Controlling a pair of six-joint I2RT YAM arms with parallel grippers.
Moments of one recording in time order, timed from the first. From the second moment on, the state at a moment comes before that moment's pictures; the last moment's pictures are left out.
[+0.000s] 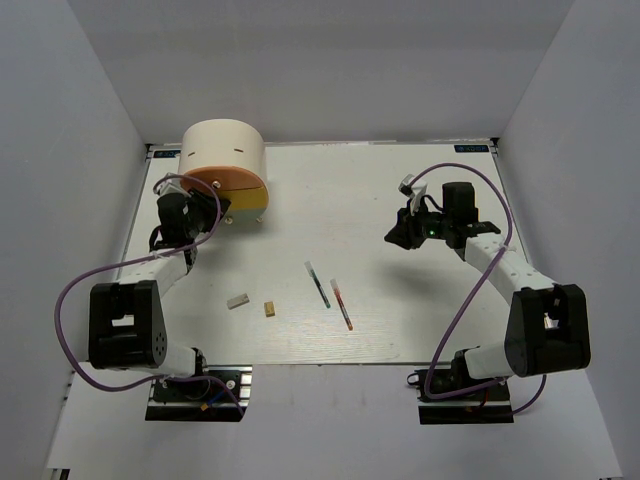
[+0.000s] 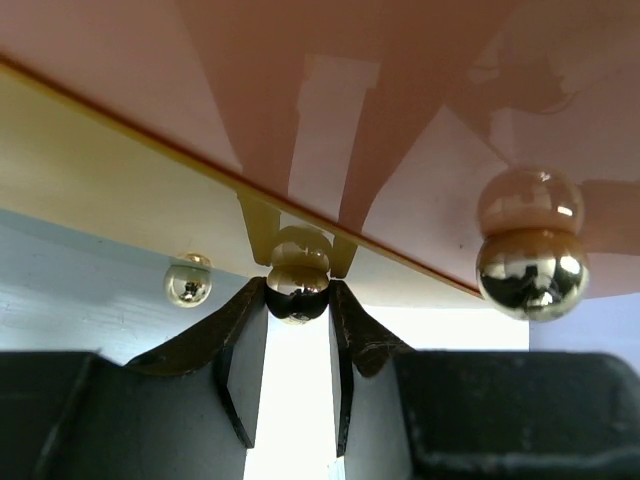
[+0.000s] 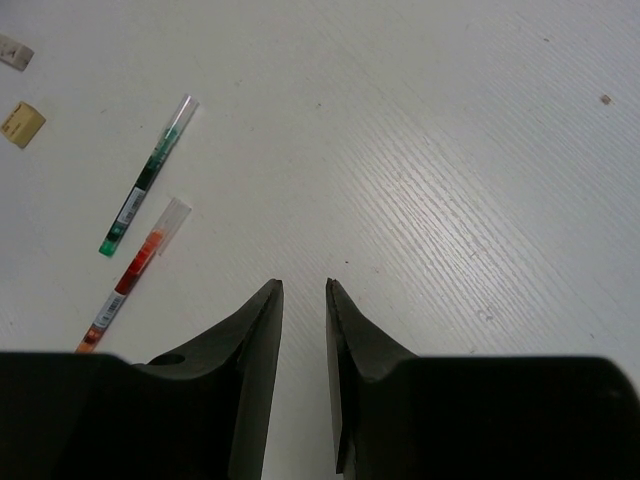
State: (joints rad) left arm 0.06 1.43 0.69 0.39 0.22 -0.81; right arm 0.18 1.39 0.87 -0.19 -0.76 -0.32
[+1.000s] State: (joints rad) left arm 0.06 1.10 0.47 0.27 0.20 -0.82; right arm 0.24 1.44 0.94 -0.35 -0.78 -0.41
